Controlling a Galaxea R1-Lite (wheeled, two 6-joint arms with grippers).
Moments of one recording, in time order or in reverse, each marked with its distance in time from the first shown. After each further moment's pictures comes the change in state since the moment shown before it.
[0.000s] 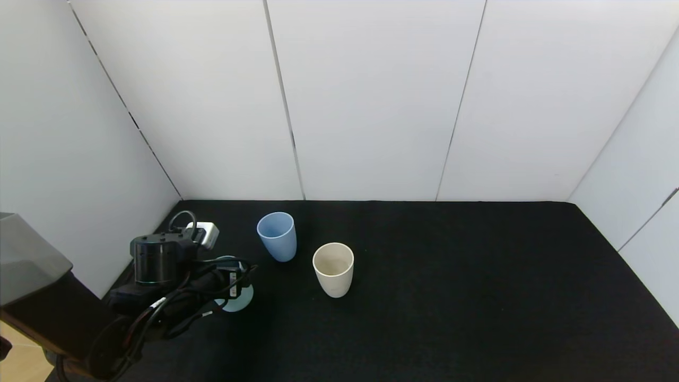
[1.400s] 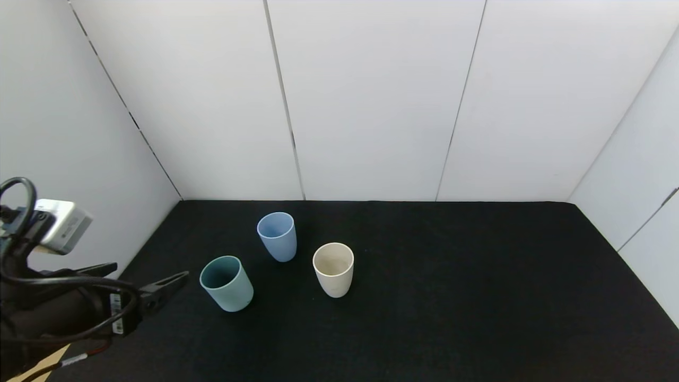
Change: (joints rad) left arm -0.009 -0.839 0.012 0.764 0.000 0.060; right arm 0.000 0.000 0.000 0.000 0.001 0.000
